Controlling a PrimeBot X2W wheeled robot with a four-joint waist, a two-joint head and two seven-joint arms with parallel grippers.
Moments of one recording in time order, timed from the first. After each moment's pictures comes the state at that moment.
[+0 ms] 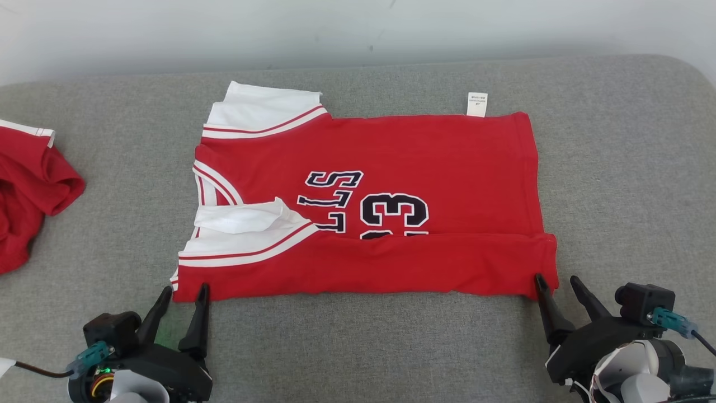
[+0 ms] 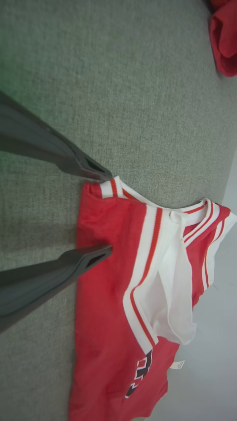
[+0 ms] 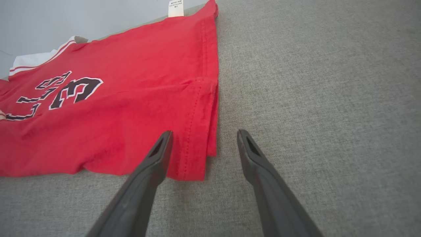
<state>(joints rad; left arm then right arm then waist) -0.43 0.25 -0.35 0.53 -0.59 -0.01 -0.26 -0.22 -0.22 0.19 0.30 0.41 0.13 0.03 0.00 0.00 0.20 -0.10</state>
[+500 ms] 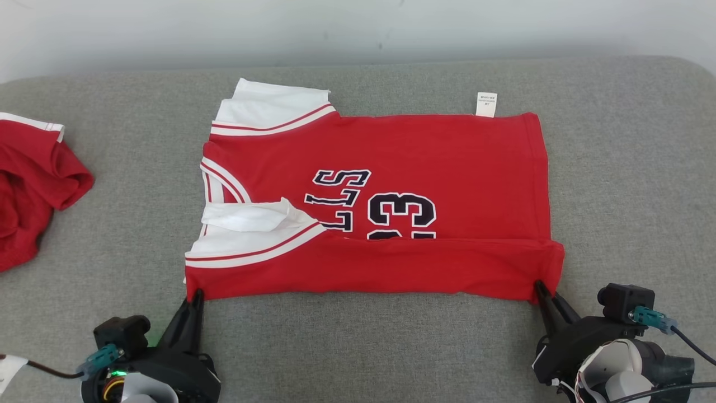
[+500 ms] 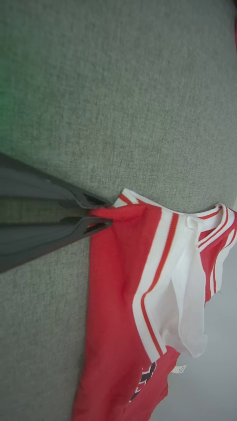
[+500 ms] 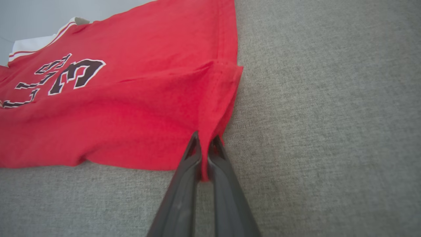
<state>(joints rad) -0.46 0.21 -0.35 0.63 -0.59 -0.04 -0.26 -0.26 -0.20 0.22 0.40 0.41 0.13 0.02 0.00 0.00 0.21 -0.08</state>
